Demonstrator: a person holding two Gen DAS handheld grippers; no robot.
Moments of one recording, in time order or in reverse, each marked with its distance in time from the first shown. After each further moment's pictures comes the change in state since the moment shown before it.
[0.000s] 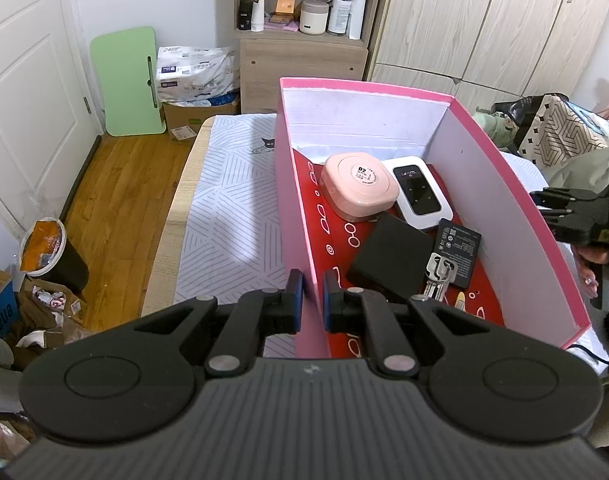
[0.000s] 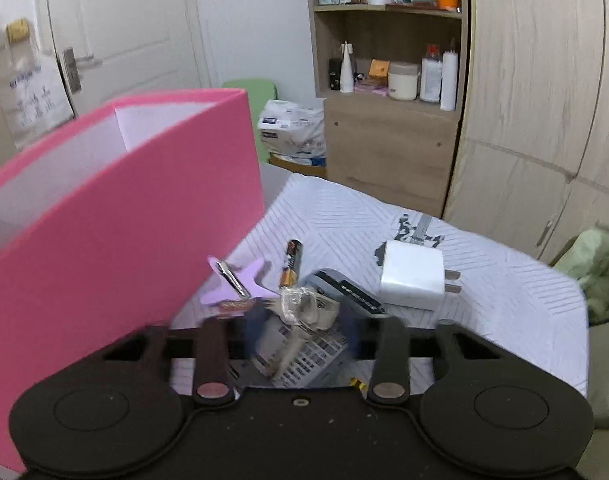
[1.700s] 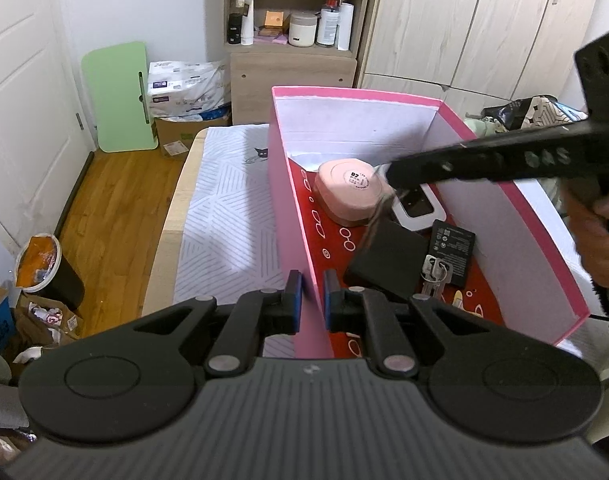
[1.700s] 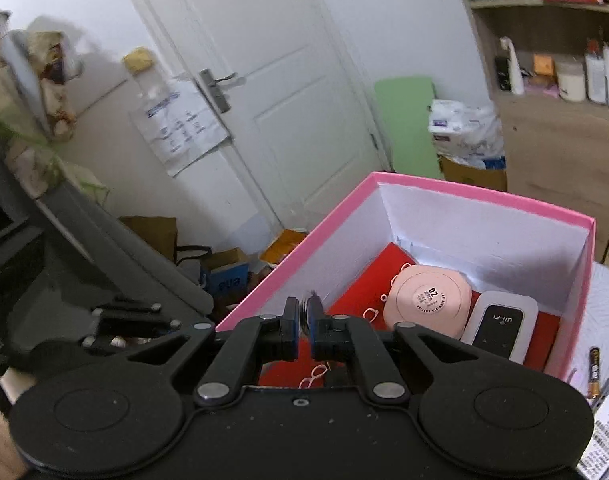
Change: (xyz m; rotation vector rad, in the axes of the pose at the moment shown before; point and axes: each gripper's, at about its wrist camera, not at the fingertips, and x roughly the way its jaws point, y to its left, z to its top) left arm -0.003 0.003 -0.008 0.029 -0.044 -0.027; right arm -0.008 0.138 0.104 0.089 0.041 0.506
